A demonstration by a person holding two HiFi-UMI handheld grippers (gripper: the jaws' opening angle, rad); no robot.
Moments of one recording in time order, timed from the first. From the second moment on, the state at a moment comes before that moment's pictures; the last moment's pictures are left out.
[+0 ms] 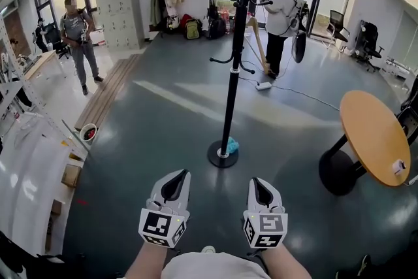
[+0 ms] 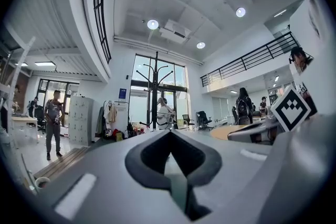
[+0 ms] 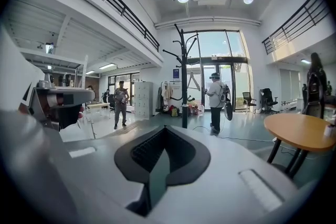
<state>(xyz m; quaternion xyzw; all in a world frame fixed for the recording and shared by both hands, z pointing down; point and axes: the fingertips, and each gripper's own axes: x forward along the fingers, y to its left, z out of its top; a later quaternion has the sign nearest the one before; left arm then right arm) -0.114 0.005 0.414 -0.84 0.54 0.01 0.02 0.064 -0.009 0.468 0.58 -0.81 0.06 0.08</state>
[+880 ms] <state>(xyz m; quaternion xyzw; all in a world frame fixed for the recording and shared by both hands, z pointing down) -0.102 0.000 0.415 -0.84 0.54 0.01 0.02 0.075 -0.012 0.467 0.58 -0.81 0.06 0.08</state>
